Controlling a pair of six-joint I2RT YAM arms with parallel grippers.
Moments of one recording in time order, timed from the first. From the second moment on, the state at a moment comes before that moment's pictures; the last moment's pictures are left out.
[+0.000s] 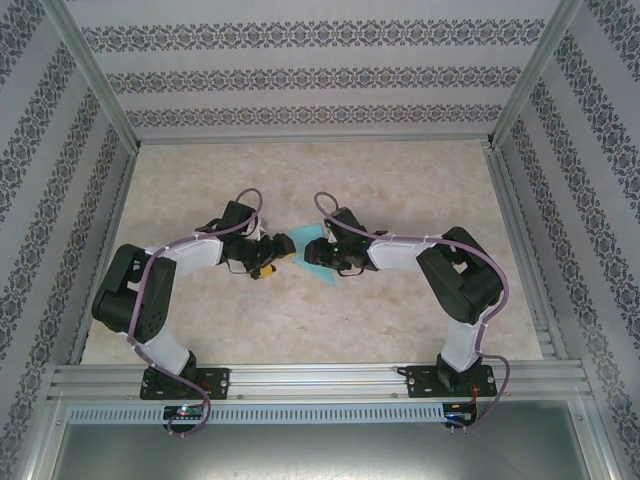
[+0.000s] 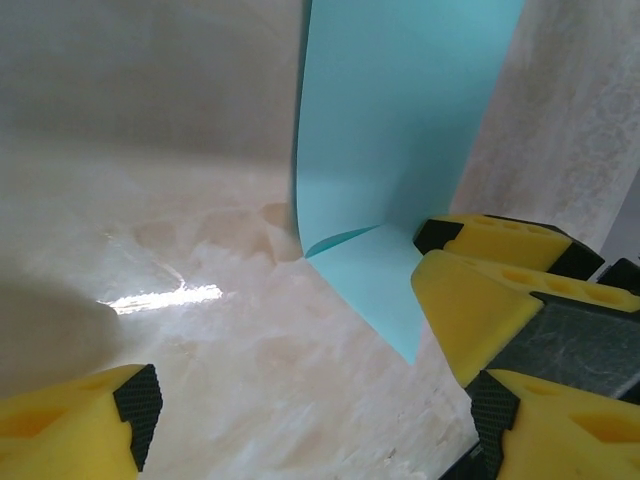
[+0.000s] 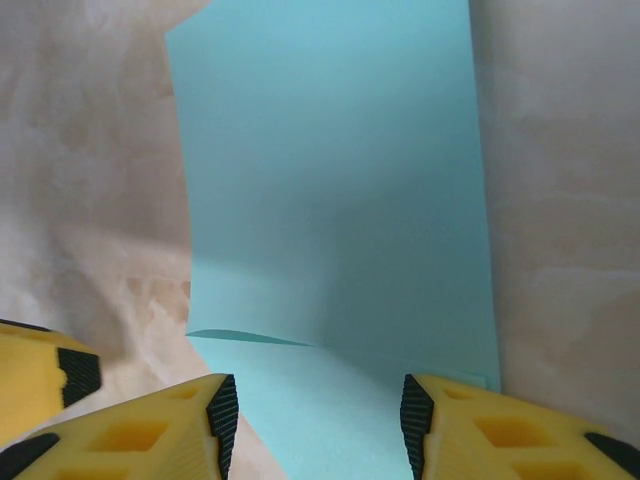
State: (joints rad) left arm -0.31 1.66 0.85 -0.26 0.61 -0.82; right arm 0.64 1.85 0.96 -0.02 -0.29 0.80
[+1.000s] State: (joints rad) left arm -0.33 1.86 0.96 -0.15 0.66 -0.90; right arm 0.58 1.84 0.89 0.11 -0.41 0.86
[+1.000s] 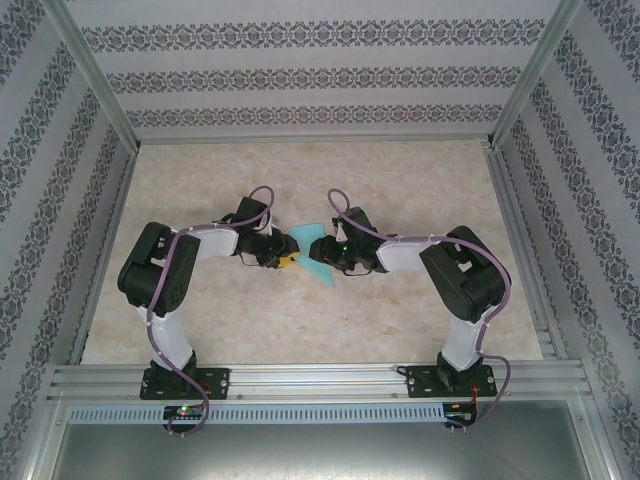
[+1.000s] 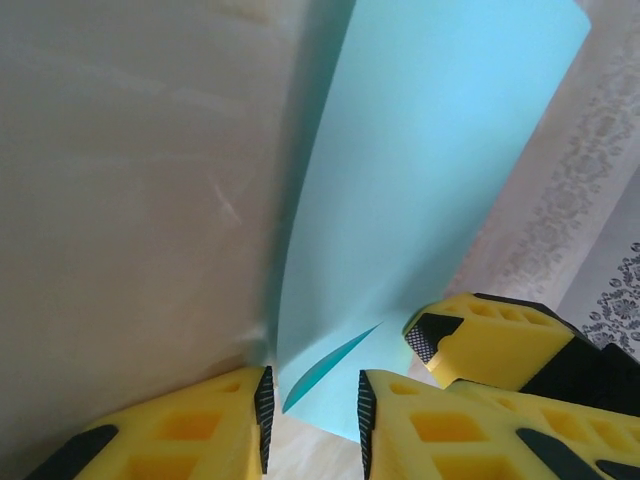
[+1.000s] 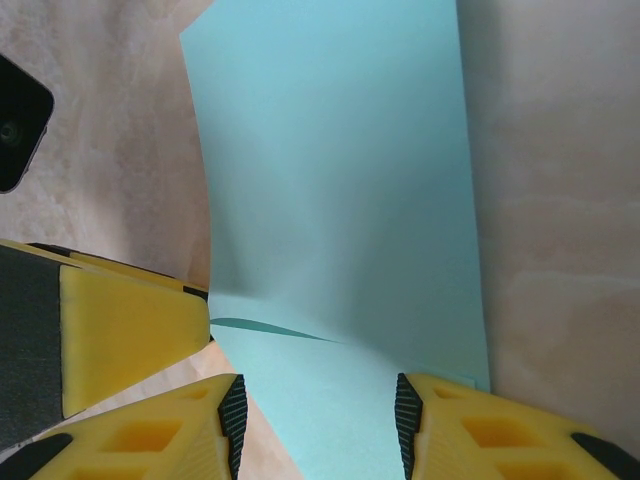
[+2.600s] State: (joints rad) left arm -0.34 1.88 0.94 -0.02 0.74 -0.98; right arm 0.78 1.67 0.79 0.07 -0.07 0.26
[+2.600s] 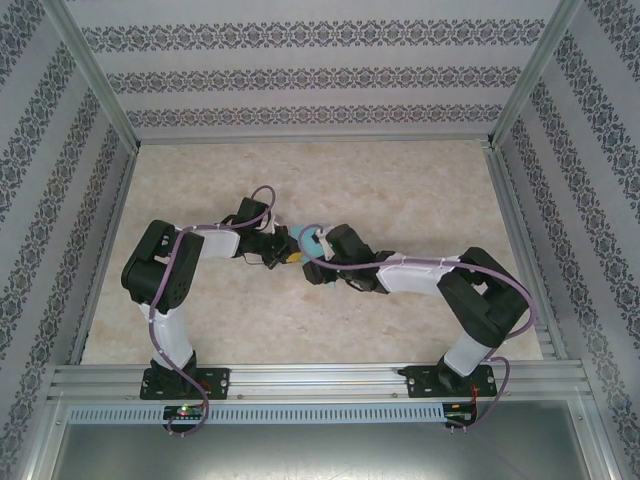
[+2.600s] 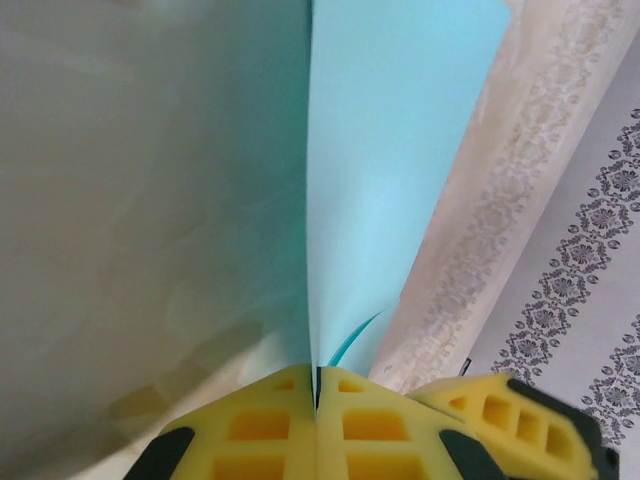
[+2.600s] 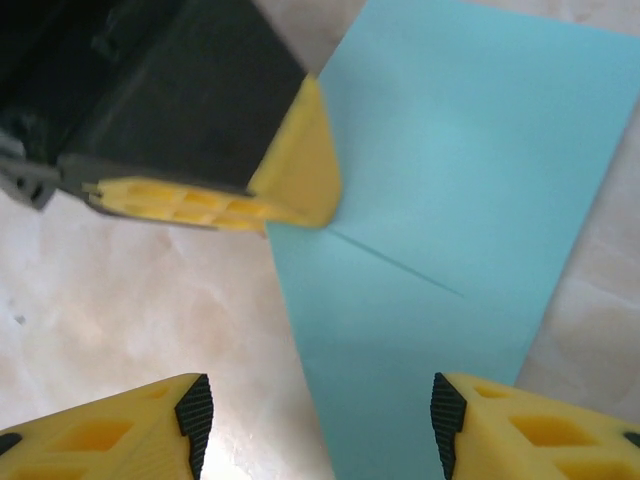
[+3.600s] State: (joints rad) left arm -0.35 1.84 0.96 -0.06 0.74 -1.02; right arm 0.89 1.80 0.80 0.22 0.30 -0.06
